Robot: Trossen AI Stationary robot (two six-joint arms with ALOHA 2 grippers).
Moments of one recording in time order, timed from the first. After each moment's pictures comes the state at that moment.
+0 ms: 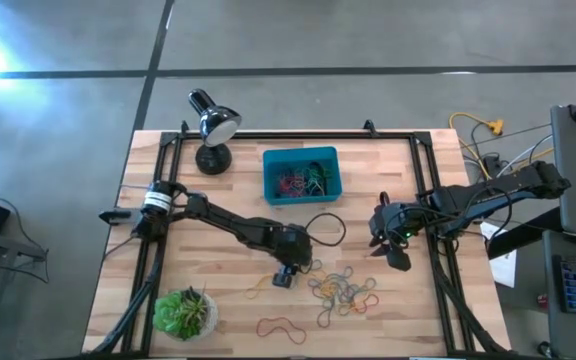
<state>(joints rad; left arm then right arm) -0.18 2.02 1.27 -0.19 0.11 0.05 0.22 0.97 0.70 -0.66 -0.20 0.38</state>
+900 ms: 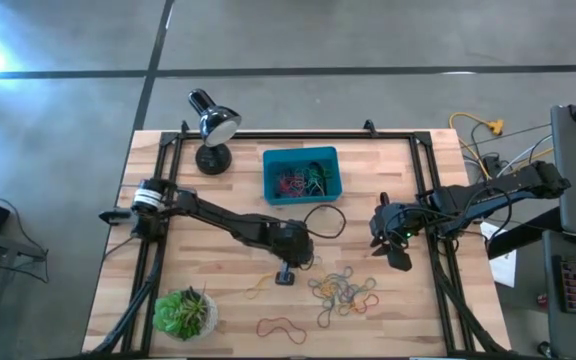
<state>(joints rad) -0.17 1.94 1.28 -0.20 0.08 -0.01 0.22 0.97 0.70 -0.68 -0.20 0.37</state>
